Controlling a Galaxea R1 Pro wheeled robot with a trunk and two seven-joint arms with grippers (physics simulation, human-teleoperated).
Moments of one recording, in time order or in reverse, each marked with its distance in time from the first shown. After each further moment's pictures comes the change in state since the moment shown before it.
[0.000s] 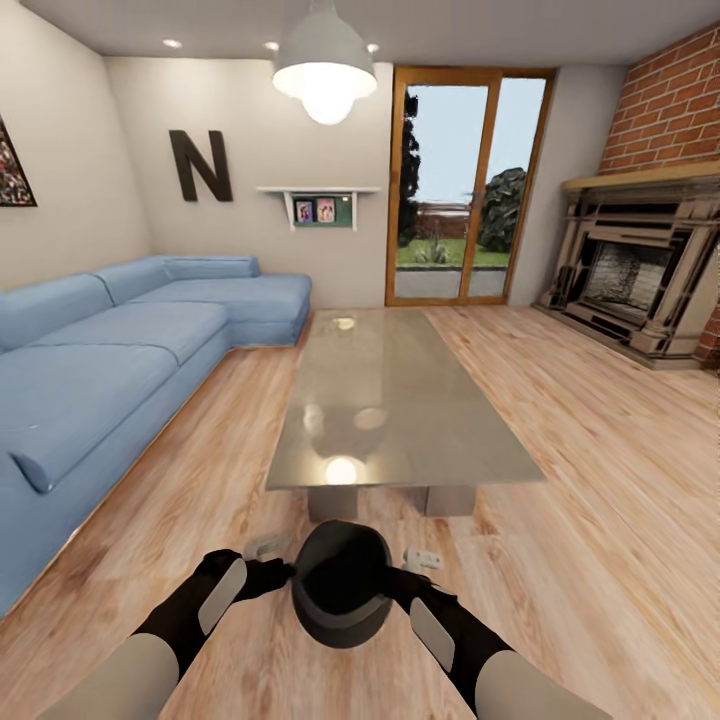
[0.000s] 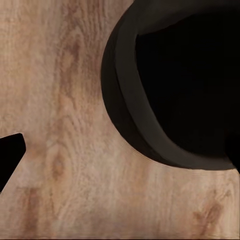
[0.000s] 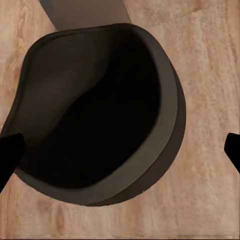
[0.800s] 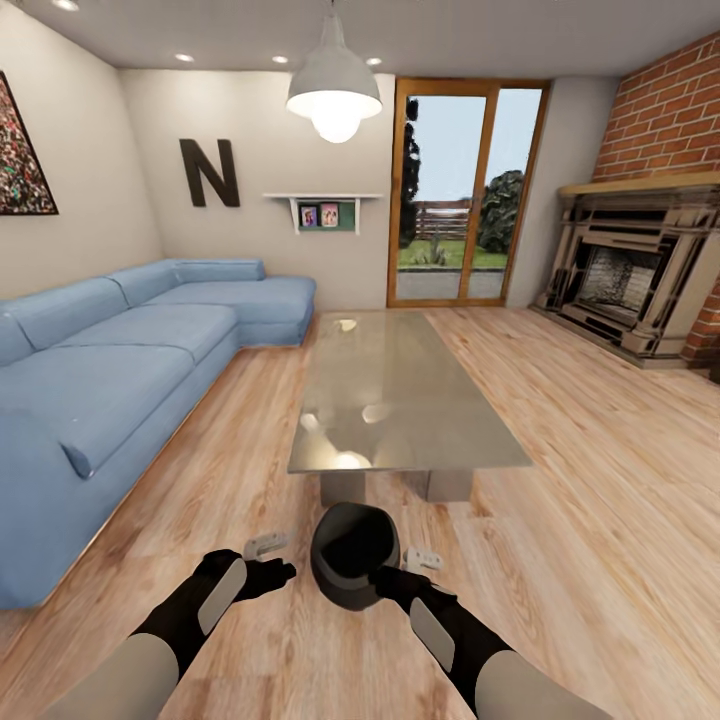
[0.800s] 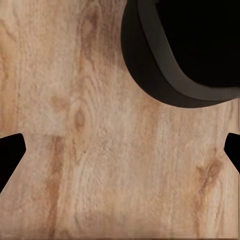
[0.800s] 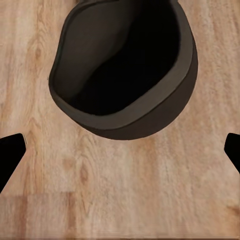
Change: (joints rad) left arm 0.000 0.001 0.000 0.000 0.000 0.000 0.000; right arm 0.000 0.000 0.000 0.000 -0.001 0.002 0.004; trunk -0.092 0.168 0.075
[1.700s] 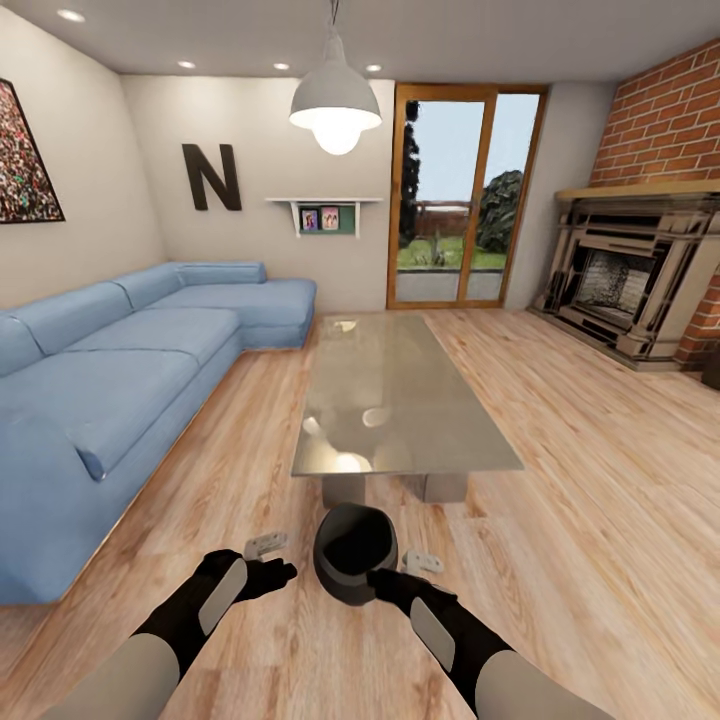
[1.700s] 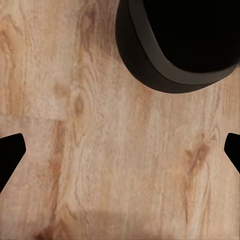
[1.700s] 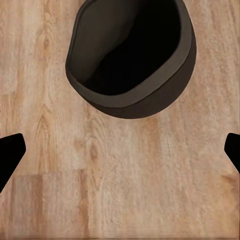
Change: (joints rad) left arm 0.000 -0.003 -0.003 0.000 0.005 0.000 0.000; right arm 0.000 0.000 -0.010 0.002 -0.003 0.037 0.002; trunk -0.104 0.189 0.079
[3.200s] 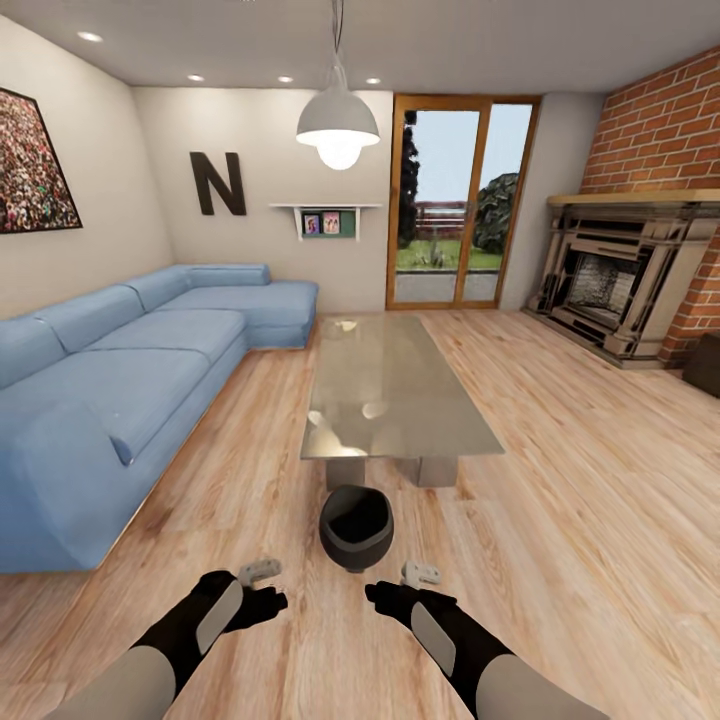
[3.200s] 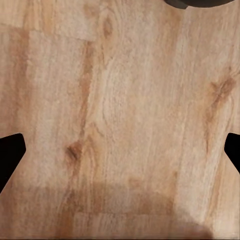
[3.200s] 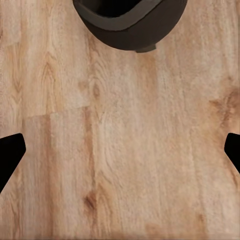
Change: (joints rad) left arm 0.011 0.004 -0.012 0.113 -0.015 -0.004 0.006; right arm 0.006 0.000 0.001 0.014 0.001 0.082 -0.001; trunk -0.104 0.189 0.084
